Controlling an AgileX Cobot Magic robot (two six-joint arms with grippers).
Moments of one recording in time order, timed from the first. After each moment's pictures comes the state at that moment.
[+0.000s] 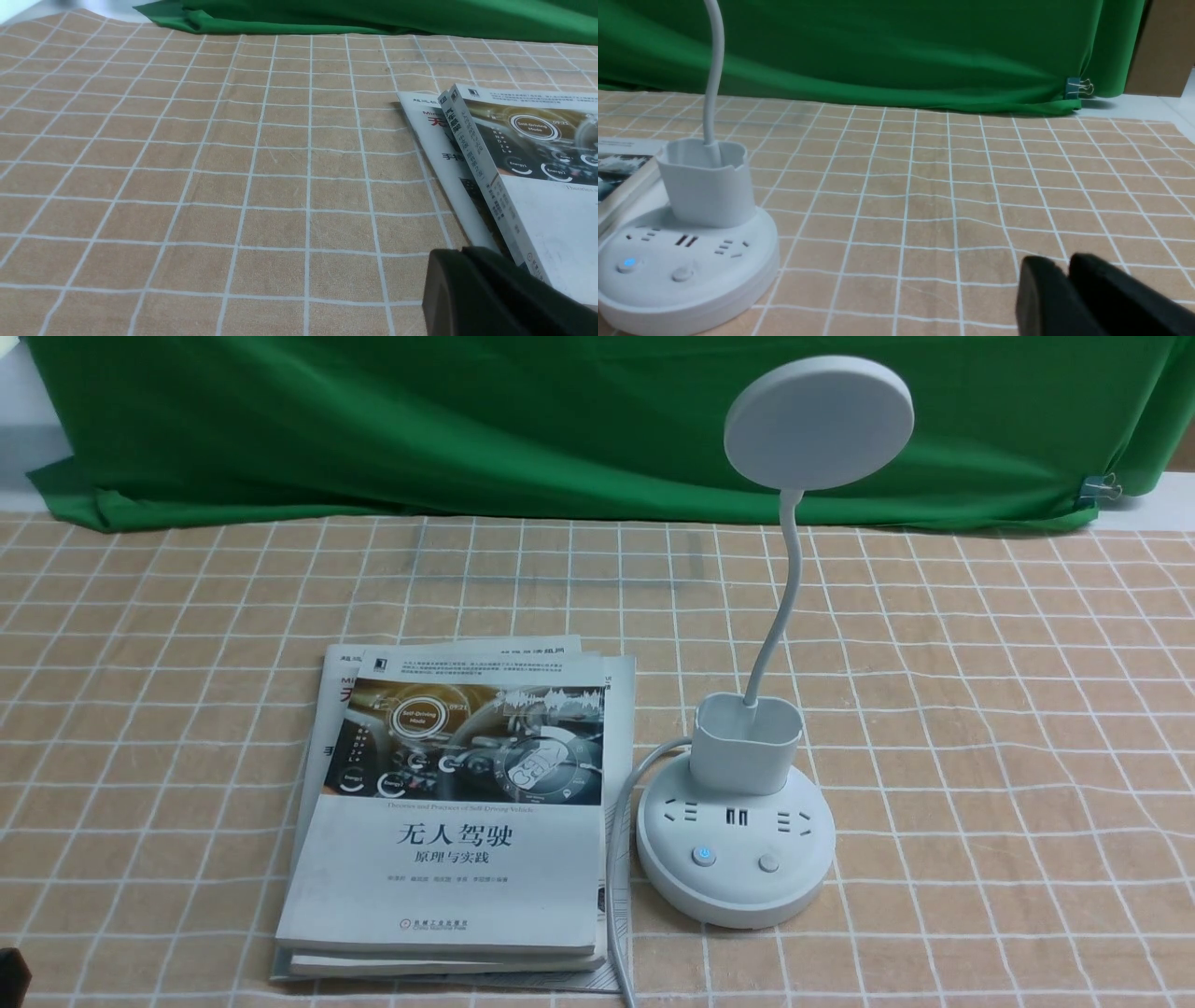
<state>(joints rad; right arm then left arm) 0.07 0.00 0.01 0.02 0.23 -0.10 0.03 0.00 0.01 0.07 0.31 -0.03</state>
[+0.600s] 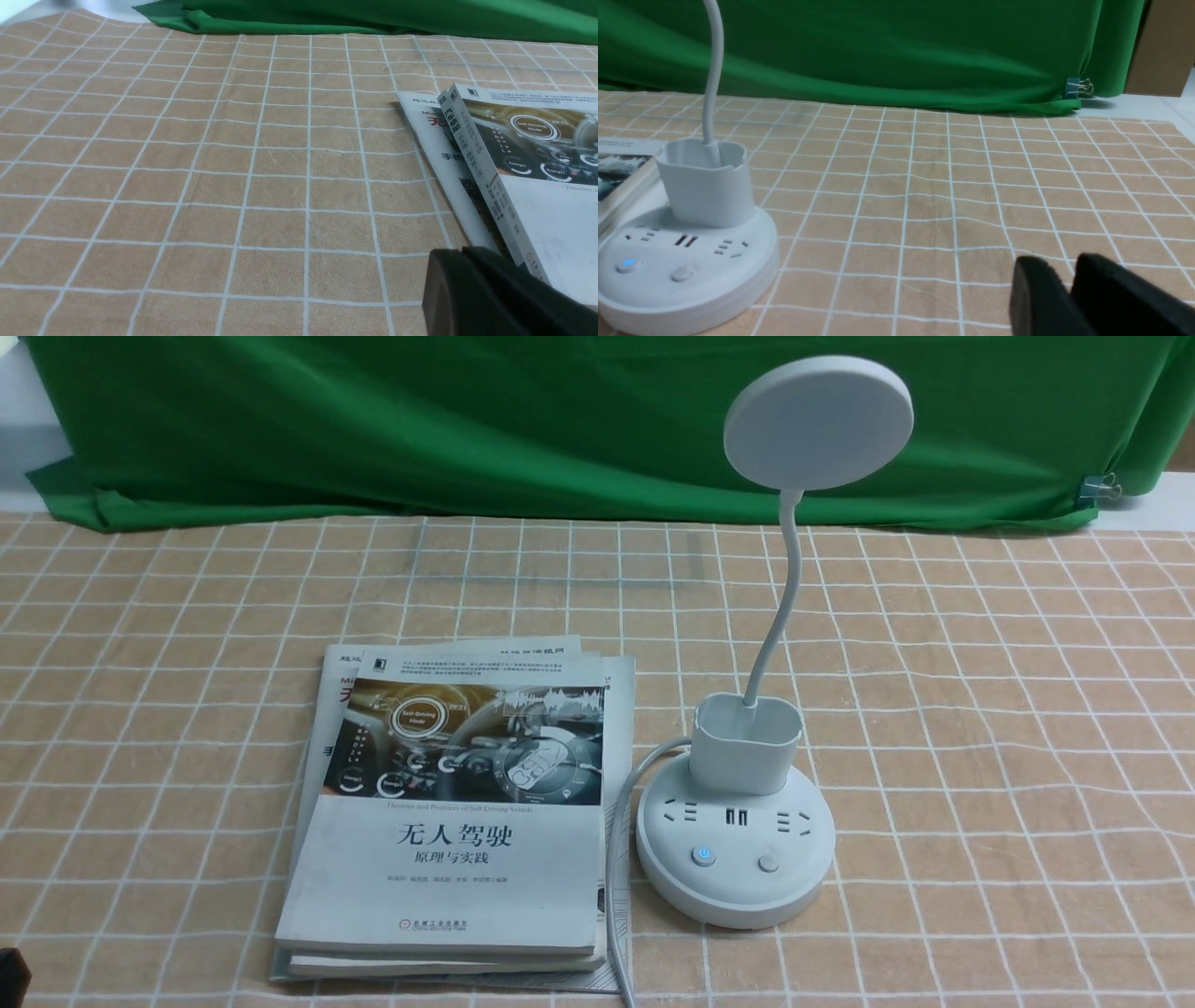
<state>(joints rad) 0.07 0.00 0.01 0.02 0.23 -0.10 0.03 0.00 0.01 0.07 0.31 -0.03</state>
